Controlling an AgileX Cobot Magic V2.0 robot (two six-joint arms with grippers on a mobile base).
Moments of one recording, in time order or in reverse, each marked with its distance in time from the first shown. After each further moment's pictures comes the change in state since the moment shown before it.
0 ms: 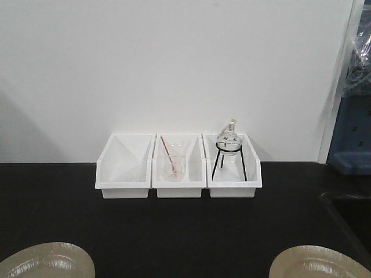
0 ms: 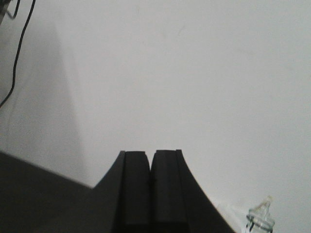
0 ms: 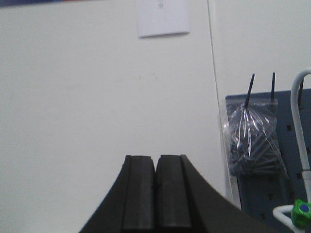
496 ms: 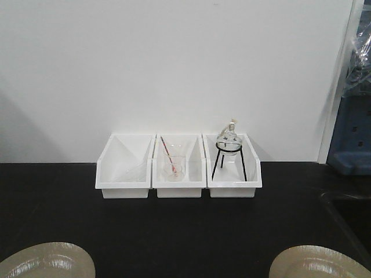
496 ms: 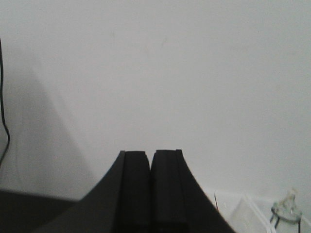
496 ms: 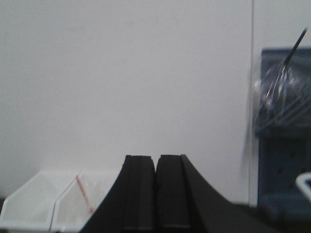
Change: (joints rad) left arm 0.000 0.646 -0.749 0.087 0.389 0.095; right arm 0.000 0.709 -0.723 0.072 0.496 -0.079
